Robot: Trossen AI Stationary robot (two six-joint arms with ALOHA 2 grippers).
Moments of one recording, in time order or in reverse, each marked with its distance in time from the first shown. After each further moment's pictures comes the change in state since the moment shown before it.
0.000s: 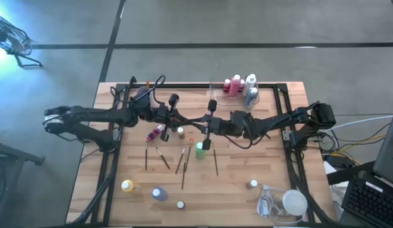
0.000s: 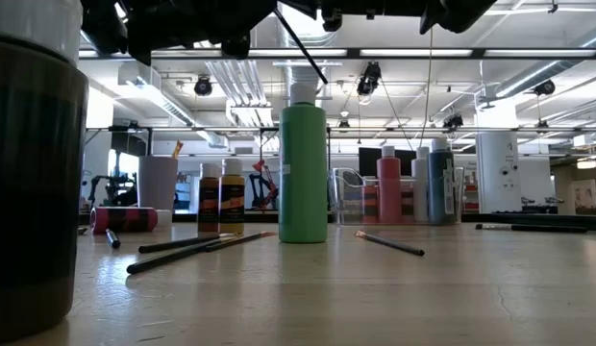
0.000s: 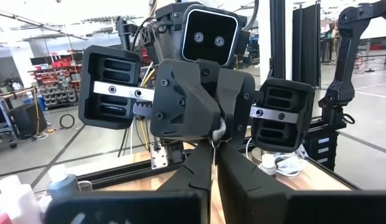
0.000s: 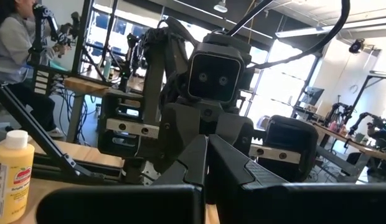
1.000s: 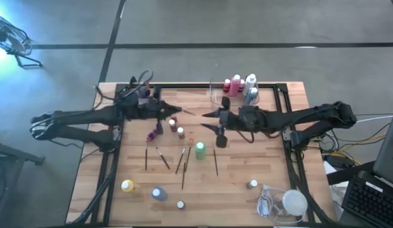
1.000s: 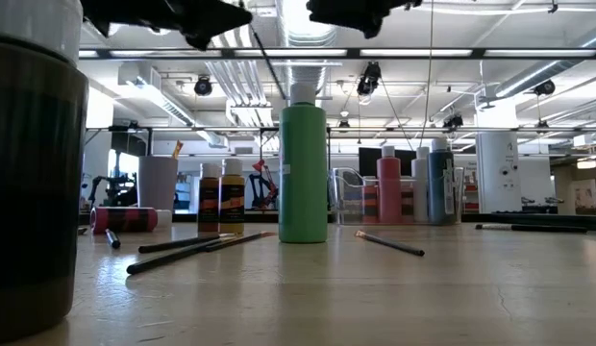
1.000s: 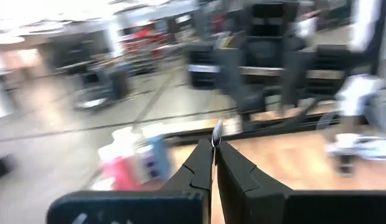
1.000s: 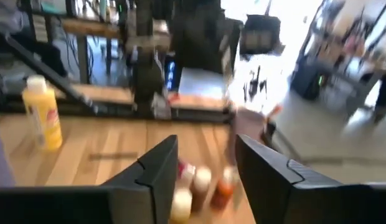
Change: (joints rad) left arm 0.005 -0.259 0.023 -0.396 -0.369 0.099; right arm -0.001 -0.273 0.000 -0.630 0.058 0.203
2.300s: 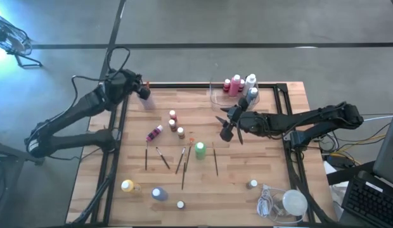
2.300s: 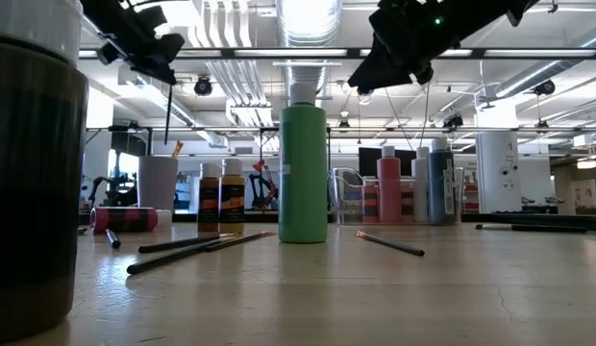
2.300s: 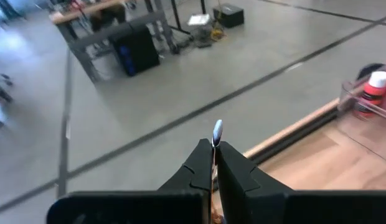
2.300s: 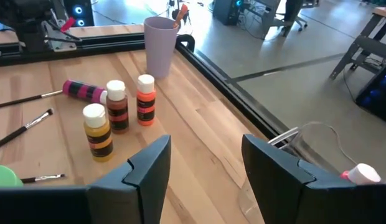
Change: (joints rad) left arm 0.367 -0.151 0.167 -0.695 -0.643 -0.223; right arm -0.019 -0.093 -0.199 -0.123 0.353 0.214
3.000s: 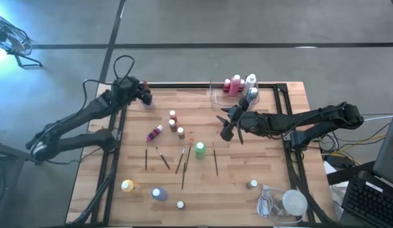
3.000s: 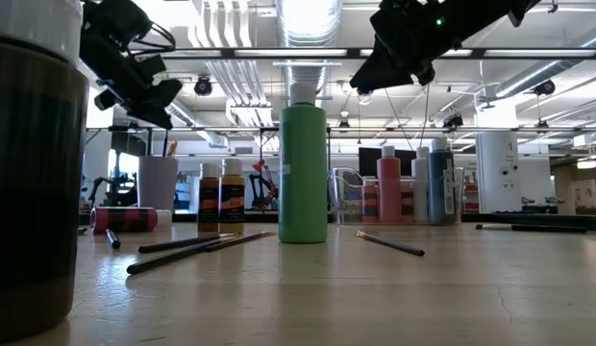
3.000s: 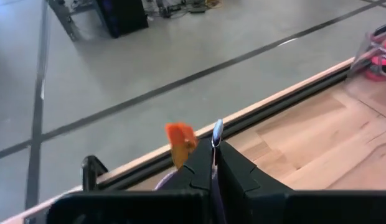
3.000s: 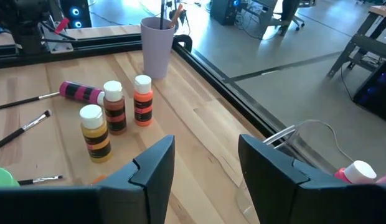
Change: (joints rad) left arm 0.135 0.016 -0.242 0.154 0.169 -0.075; right arm 0.000 -0.005 -0.007 0.000 0.004 0.009
